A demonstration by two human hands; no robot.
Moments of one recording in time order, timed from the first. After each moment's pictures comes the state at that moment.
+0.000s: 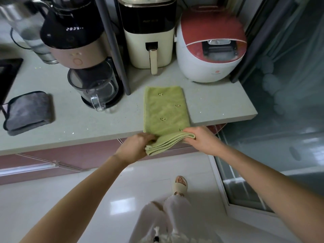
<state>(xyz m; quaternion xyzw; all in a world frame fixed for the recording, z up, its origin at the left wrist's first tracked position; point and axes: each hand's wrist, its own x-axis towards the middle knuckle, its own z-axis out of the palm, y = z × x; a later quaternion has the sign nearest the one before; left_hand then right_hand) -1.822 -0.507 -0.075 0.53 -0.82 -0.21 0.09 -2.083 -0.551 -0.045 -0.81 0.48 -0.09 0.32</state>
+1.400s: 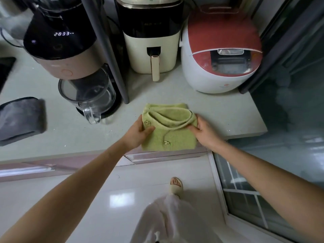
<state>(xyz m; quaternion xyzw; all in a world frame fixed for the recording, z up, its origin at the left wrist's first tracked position) -1.828 -0.604 -0.069 0.60 -0.51 -0.53 0.31 -2.072 -0.648 -0.071 -0.63 0.56 -0.22 0.49</state>
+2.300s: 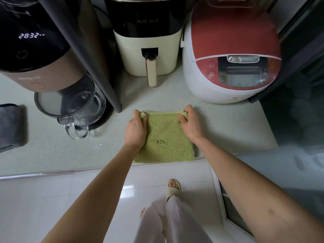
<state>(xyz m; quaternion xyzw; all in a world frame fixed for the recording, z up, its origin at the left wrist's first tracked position) -1.851 -0.682 -0.107 0.77 -0.51 -0.25 0.27 -2.027 -0.739 -0.105 -0.65 0.64 -0.23 0.35</state>
